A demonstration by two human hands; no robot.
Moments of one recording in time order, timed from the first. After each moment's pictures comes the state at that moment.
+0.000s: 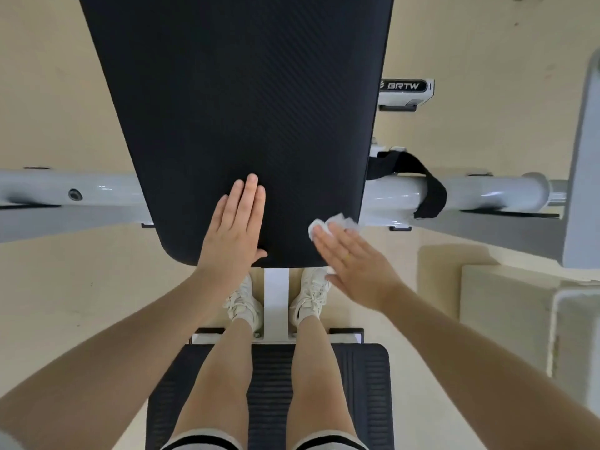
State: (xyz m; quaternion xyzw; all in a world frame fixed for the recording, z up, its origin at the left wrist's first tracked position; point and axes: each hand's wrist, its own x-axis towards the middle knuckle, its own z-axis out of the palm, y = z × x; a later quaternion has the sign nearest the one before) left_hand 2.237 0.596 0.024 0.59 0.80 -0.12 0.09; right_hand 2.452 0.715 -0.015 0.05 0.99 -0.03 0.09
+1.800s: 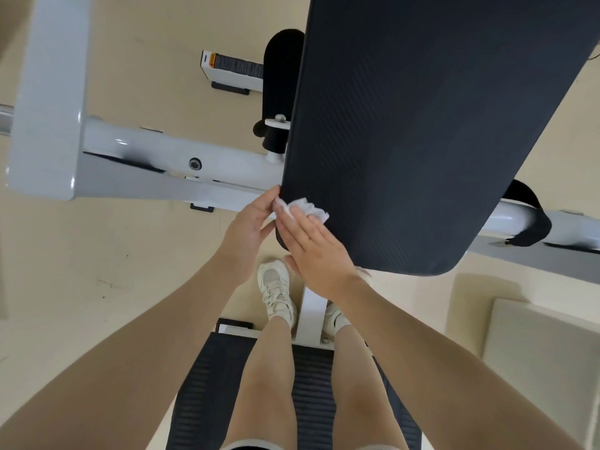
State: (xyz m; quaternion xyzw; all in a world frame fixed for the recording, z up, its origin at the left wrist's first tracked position) left_hand 2.132 0.494 0.052 0.03 0.64 0.56 0.53; right_hand 2.255 0.573 -0.015 0.05 0.99 -0.03 0.09
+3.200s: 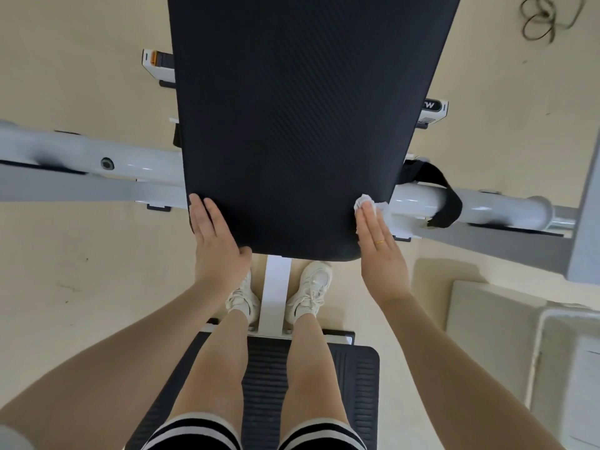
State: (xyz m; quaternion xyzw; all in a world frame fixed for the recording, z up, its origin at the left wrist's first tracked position) left_hand 2.231 0.537 0.030 0.21 0.92 0.13 0.31; right_hand 2.425 0.695 0.009 0.34 0.92 -0.18 0.01
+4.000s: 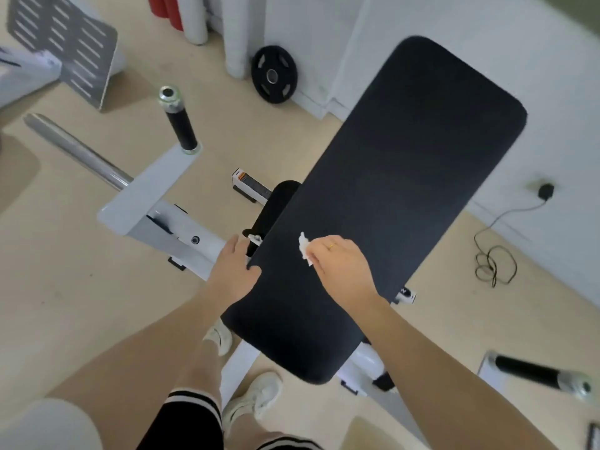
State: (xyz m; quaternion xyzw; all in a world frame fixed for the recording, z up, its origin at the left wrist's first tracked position) left_hand 2.132 0.573 0.192 0.09 0.89 0.29 0.33; right_hand 2.201 0.752 0.247 -0.02 1.00 -0.08 0.01
